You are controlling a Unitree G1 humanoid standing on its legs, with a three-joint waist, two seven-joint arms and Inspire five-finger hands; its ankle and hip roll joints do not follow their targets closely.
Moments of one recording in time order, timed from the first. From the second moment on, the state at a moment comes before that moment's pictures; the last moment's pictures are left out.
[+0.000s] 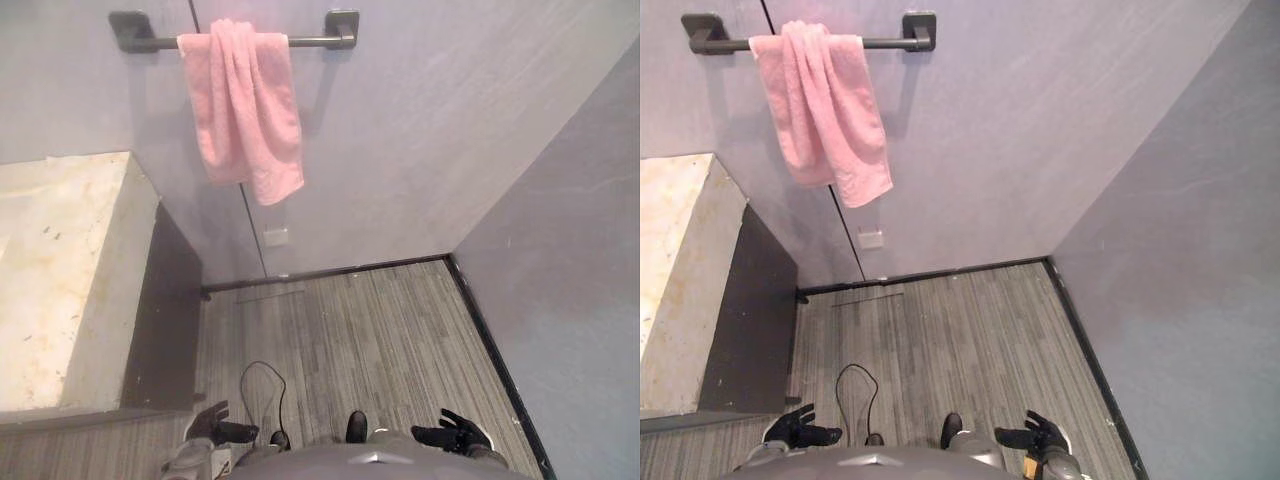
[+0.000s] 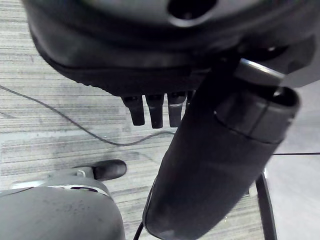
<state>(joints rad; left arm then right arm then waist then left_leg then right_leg) 0.04 0.21 -0.15 1.21 -0.35 -0.13 0.09 0.06 -0.21 0.13 1.18 0.32 -0.11 -0.04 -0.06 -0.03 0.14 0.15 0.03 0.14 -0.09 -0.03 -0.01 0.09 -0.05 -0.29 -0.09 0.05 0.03</state>
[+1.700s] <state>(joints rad) -0.08 0.31 -0.22 0.36 -0.61 -0.20 0.15 0.02 -0.35 0.25 0.60 0.34 -0.25 0.06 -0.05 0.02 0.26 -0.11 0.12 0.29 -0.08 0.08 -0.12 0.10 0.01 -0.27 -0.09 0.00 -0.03</state>
